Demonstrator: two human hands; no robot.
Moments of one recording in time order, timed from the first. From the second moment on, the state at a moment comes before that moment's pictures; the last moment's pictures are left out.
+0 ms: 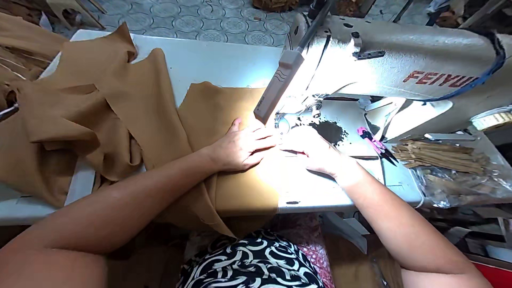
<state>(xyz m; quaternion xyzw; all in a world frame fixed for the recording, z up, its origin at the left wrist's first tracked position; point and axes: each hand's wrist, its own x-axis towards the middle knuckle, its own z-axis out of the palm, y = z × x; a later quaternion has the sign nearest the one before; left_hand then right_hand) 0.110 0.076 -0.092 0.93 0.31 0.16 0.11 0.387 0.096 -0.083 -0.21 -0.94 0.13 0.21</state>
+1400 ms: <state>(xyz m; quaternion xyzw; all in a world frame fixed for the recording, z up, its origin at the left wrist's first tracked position) 0.177 -0.024 -0.105 0.84 0.47 0.27 -0.01 0.378 0.039 -0.101 -0.24 -0.92 0.05 0.29</state>
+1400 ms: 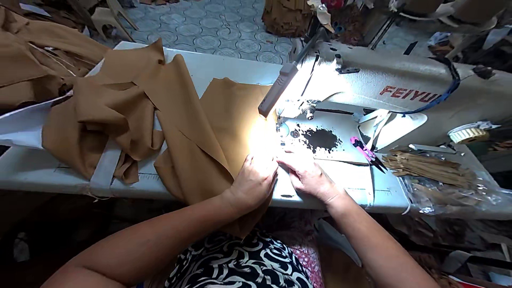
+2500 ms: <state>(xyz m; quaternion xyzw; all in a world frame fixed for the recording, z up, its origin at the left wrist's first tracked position) 0.136 0.134 -0.083 0.87 0.42 0.19 0.18 0.358 0.124 -0.072 -0.46 -0.83 0.19 0.26</state>
